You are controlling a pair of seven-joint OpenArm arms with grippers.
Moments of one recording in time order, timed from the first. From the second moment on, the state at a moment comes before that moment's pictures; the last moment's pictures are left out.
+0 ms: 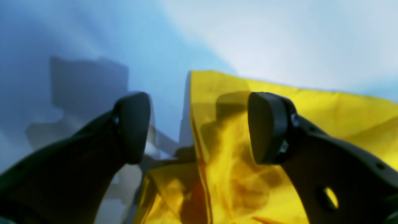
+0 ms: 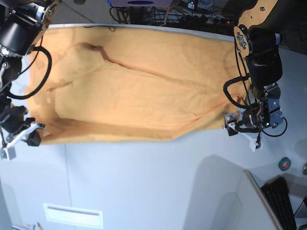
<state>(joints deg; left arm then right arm) -20.3 -13.9 -21.1 45.2 -5.1 -14.7 42.5 6.9 7.1 32.9 82.0 19.0 35.4 -49.7</state>
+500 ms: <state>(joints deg) -20.4 -12.1 -21.1 45.2 -4.9 -14.9 41.6 6.9 7.1 32.8 82.0 19.0 35.4 -49.7</state>
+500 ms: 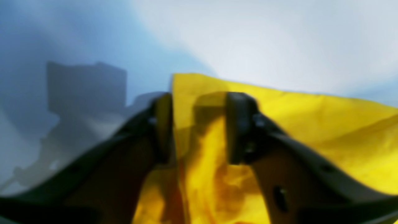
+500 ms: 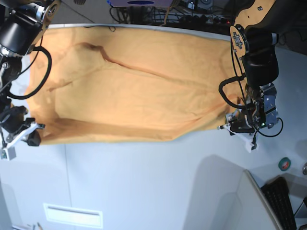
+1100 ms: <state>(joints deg) -26.9 -11.8 -10.0 42.5 -4.9 -15.1 31.7 12.5 9.5 32.8 68.5 18.6 35.3 -42.7</state>
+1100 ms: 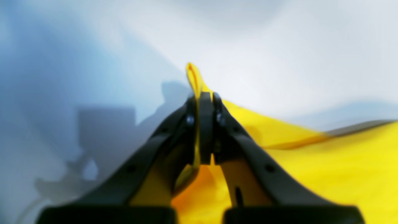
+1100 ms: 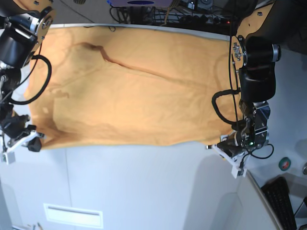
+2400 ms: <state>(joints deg) -22.0 -11.9 -9.7 46.2 -5.2 -14.9 26.9 13.5 13.6 32.8 62.8 19.0 35.4 -38.4</state>
